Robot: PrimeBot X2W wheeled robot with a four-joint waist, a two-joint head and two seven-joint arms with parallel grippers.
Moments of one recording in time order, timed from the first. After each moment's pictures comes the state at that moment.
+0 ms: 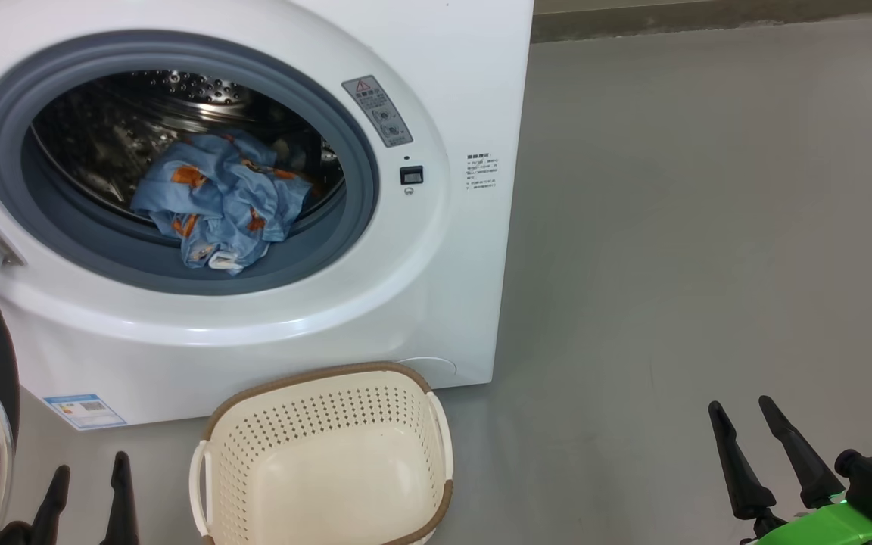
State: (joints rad) left arm 0.04 0.16 0.07 0.26 -0.39 -0.13 -0.26; right arm 0.03 -0.23 0.06 0.17 0.44 0.13 -0.25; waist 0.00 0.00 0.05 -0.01
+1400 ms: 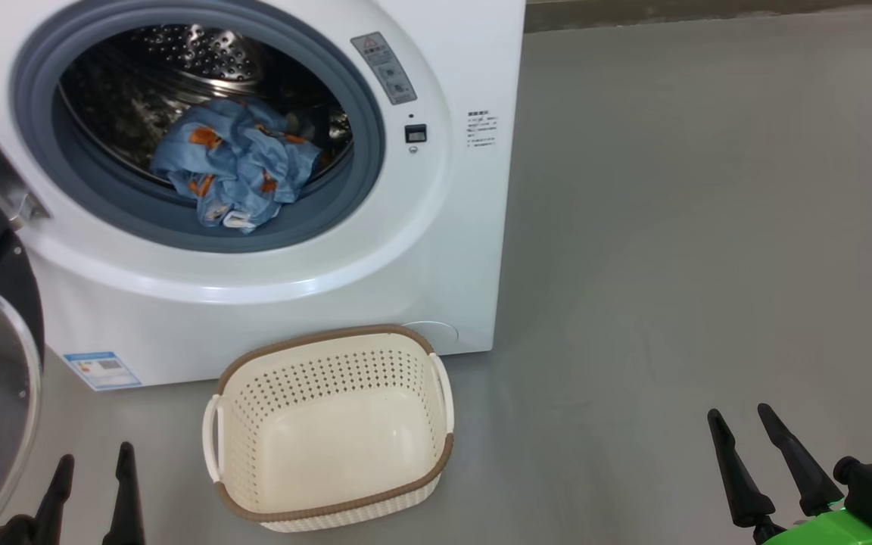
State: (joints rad) left arm 0.04 0.16 0.07 0.22 -0.38 -0.13 -0.26; right arm 0.04 -0.23 0.06 0.17 0.44 0.13 -0.25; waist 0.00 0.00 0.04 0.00
